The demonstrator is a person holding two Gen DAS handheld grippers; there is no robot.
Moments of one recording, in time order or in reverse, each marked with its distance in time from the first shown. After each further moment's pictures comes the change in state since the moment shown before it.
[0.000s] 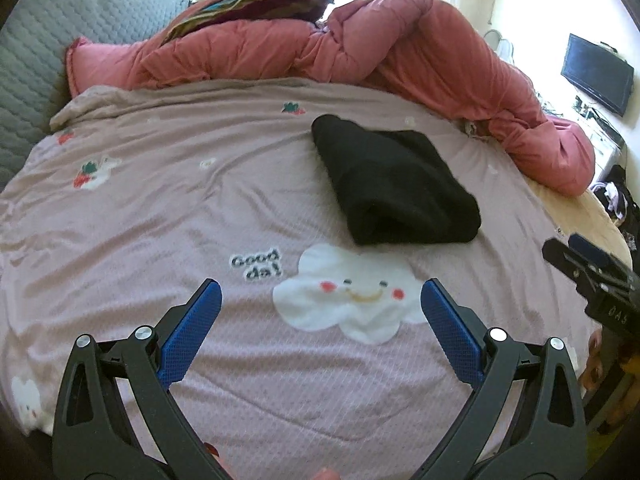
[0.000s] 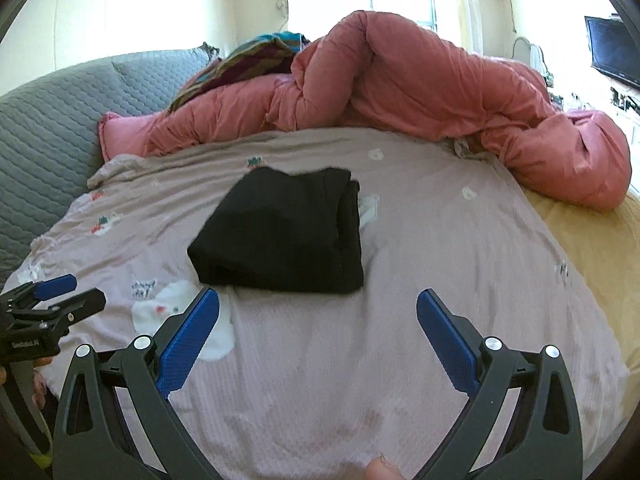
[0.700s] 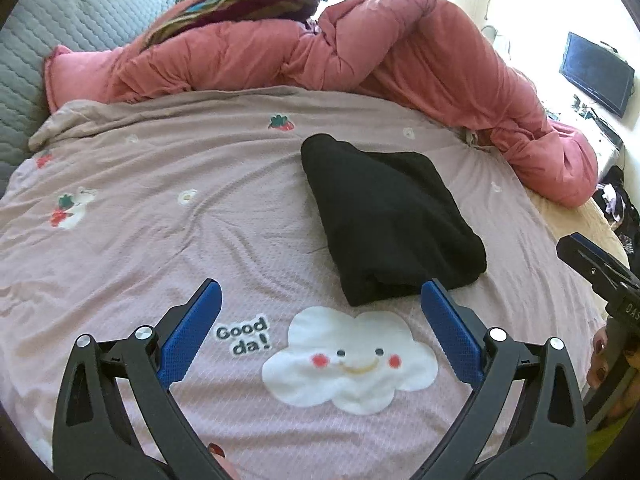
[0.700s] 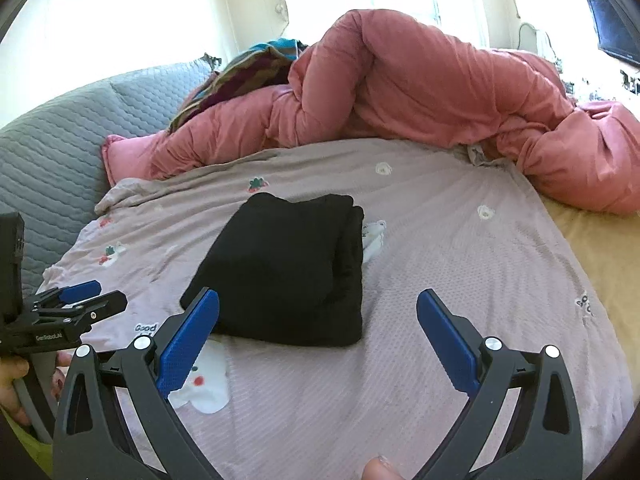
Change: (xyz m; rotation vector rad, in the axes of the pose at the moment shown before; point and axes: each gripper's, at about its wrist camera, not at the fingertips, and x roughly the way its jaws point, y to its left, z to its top) left arm 0.027 -0.004 0.060 0.022 0.016 -0.026; right arm 0.017 -0.025 0.057 0.029 -0.029 0.074
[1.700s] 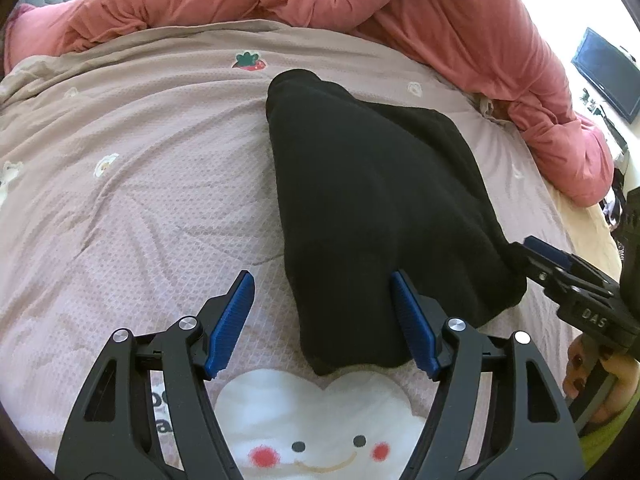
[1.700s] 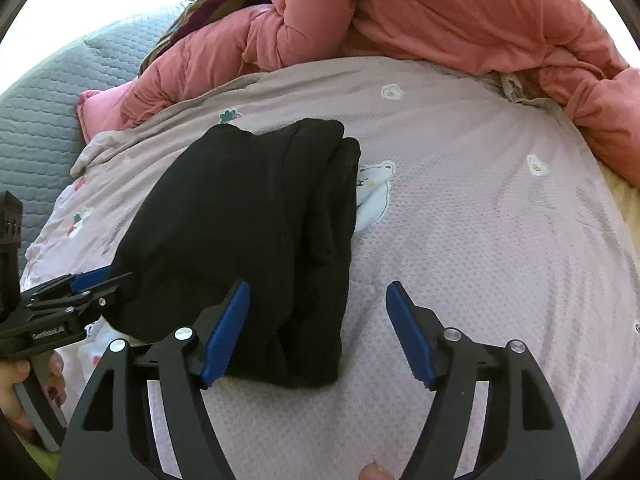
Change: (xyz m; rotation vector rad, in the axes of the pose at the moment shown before) left arm 0.117 -0.010 0.018 -0.058 0.179 -0.073; right arm 0.127 -0.040 0.008 0.023 0.256 0.025
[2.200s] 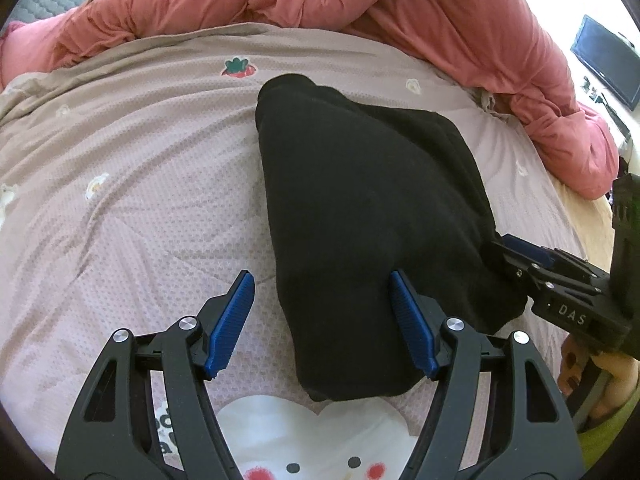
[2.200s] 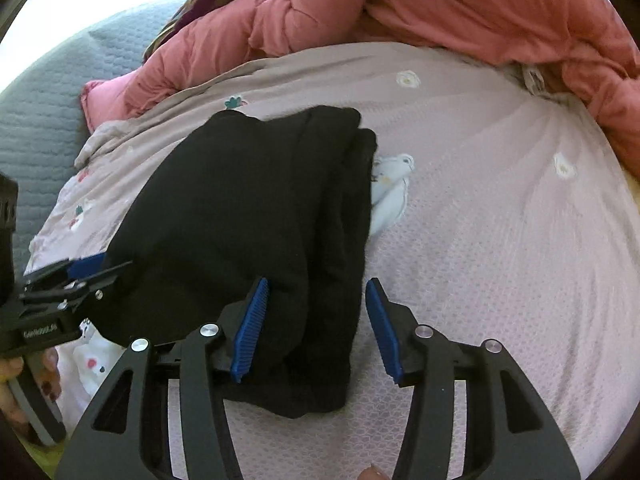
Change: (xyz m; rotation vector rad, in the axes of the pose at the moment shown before) left arm 0.013 -0.007 0.014 0.031 0.011 0.018; right arm 0.034 -0.002 0.010 -0.014 0.051 0.048
